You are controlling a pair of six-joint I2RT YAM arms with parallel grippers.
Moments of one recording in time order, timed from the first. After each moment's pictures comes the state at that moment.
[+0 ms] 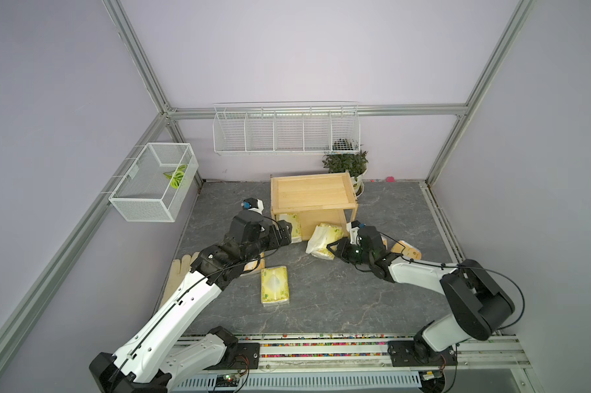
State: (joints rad) left arm -0.62 1.02 1.09 -0.63 -0.08 -0.64; right arm 0.55 1.58 0.69 0.33 -0.36 0.96
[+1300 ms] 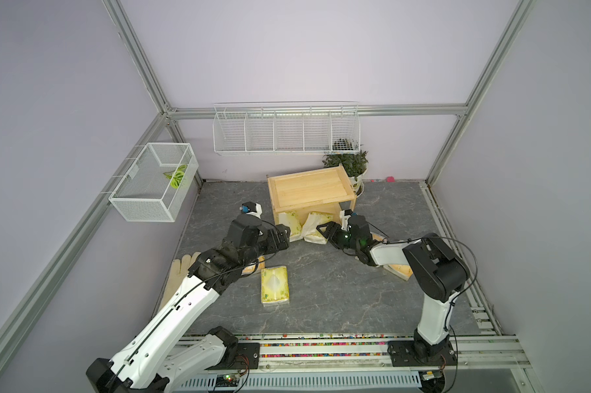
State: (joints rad) left arm -0.62 0.99 1.06 -0.65 -0.08 -0.65; right arm 0.51 1.91 0.90 0.56 -0.35 1.05
